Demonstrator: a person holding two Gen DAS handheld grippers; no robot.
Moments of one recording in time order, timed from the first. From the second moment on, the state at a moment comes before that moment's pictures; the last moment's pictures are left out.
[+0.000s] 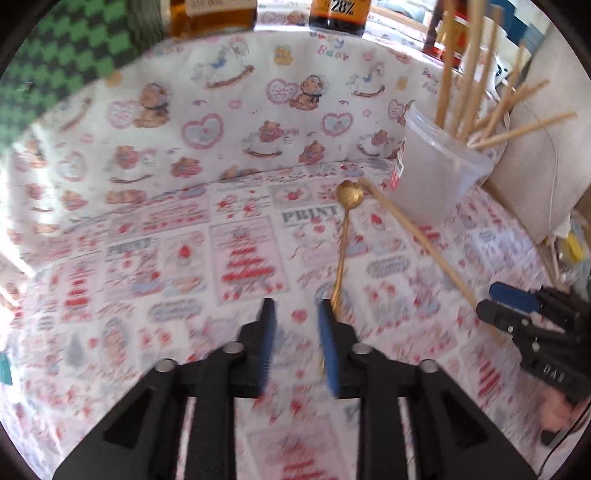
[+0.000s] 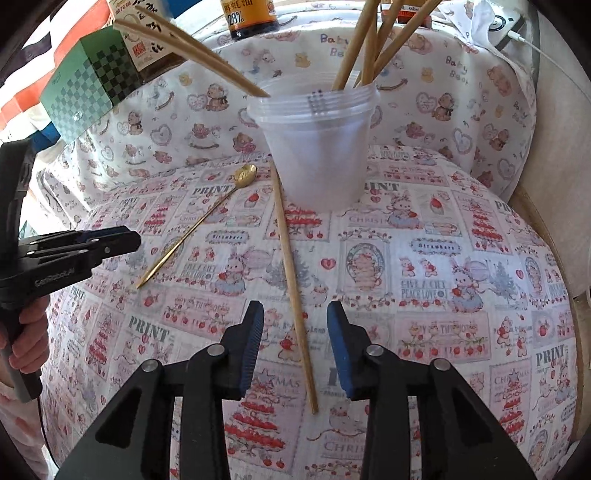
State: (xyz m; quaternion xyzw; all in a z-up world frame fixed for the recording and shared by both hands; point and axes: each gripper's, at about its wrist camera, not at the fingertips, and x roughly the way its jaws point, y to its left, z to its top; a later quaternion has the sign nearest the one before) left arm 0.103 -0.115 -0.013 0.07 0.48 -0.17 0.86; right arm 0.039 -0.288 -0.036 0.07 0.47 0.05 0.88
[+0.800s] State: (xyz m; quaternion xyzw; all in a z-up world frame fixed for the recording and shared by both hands) left arm 0.085 -0.112 -0.049 0.08 0.48 -0.16 0.86; right arm -0.023 -0.306 0.019 0.04 0.40 0.01 0.92
